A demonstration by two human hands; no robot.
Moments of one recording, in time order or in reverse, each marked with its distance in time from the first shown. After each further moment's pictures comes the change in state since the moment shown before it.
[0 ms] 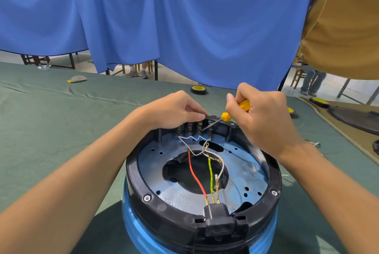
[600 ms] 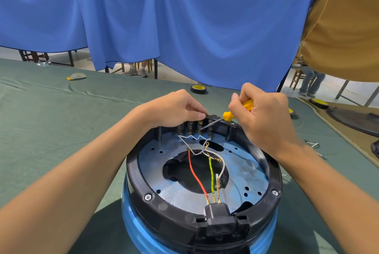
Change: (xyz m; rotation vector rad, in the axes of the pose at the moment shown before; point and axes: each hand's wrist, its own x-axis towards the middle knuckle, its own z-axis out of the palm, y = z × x) left_hand 0.001 -0.002 0.000 0.011 0.016 0.003; right_hand -0.001 0.002 0.002 0.013 0.043 0.045
